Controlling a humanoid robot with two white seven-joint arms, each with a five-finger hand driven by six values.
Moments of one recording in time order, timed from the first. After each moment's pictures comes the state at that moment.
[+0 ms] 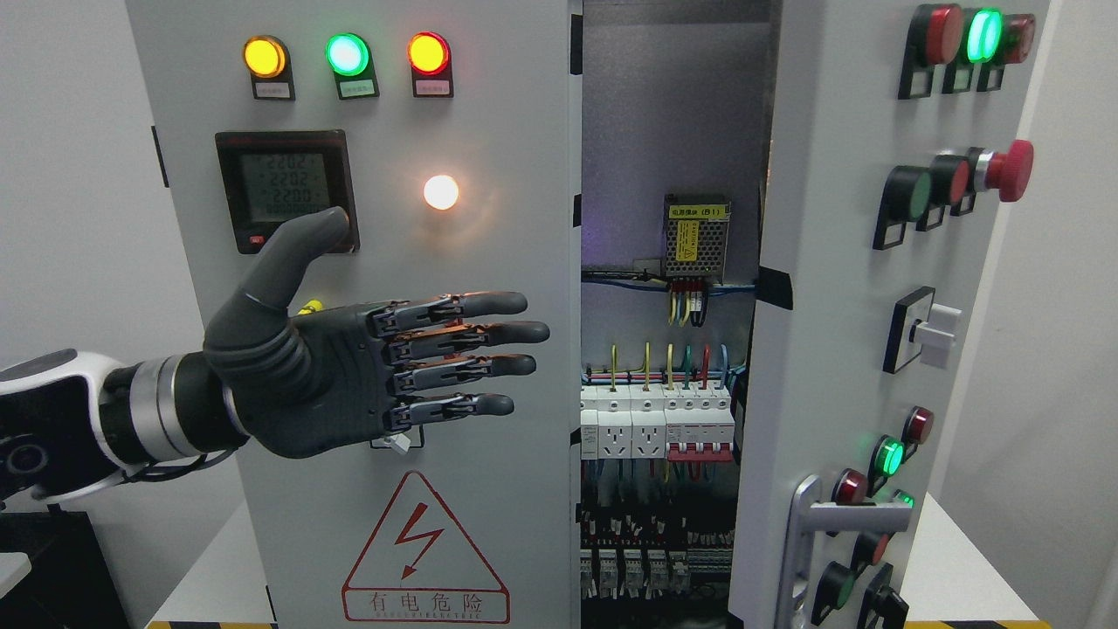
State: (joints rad) left arm -1.68 0.96 -1.42 -1.67 1.85 0.16 -0.63; right arm 0.17 0.11 0.18 -0.12 -0.11 -0.04 -0.08
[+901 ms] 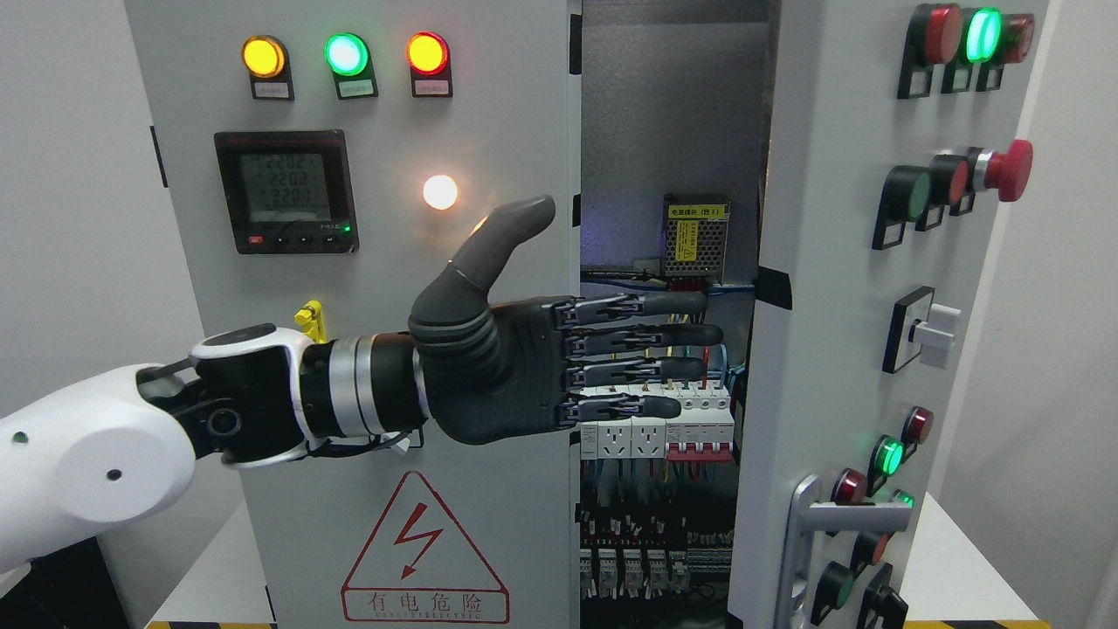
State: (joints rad) left arm -1.76 0.68 -1.49 -1.59 1.95 0.16 -0.54; right arm 0.17 0.11 0.18 -0.12 -0.11 -0.04 -0.08
